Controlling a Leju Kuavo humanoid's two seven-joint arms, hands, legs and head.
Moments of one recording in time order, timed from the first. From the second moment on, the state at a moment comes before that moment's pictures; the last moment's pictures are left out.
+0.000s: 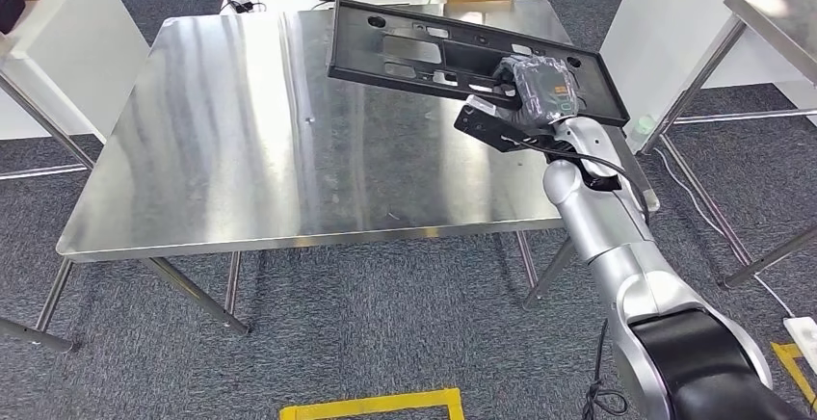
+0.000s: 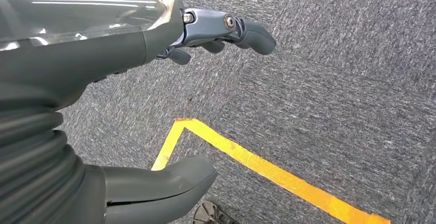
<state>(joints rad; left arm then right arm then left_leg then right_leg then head) -0.09 -0.07 0.99 -0.21 -0.58 0.23 -0.30 -0.82 -0.18 0.28 -0.98 0.87 -0.27 -0.21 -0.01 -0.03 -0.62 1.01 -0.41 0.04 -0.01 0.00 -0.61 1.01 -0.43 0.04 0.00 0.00</state>
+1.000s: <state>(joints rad) -0.09 -0.07 0.99 -0.21 -0.56 0.23 -0.29 -0.87 -0.16 0.28 -0.90 0.86 -0.29 -0.25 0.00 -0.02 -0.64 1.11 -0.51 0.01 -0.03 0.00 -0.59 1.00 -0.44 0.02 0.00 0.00</state>
